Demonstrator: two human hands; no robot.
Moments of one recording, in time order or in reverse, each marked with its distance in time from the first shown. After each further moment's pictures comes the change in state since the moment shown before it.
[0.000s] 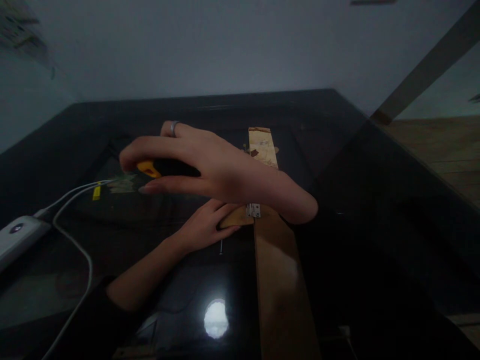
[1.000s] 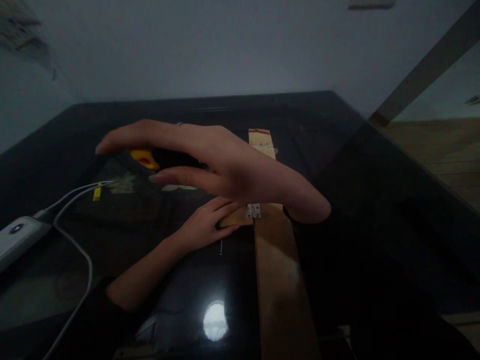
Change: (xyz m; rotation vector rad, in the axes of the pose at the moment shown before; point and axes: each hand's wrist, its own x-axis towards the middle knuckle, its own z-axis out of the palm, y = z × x) left_hand 0.003 0.000 -0.003 -0.029 0.004 0.011; right_hand -0.001 -0.047 -0.033 0.219 -0.057 0.194
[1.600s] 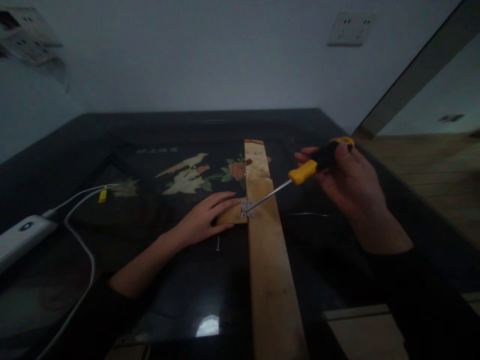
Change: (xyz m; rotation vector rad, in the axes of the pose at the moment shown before) left_hand 0.002 0.006 -0.015 -0.006 0.025 0.062; right_hand -0.158 -0.003 -0.031 0.498 1.123 0.553
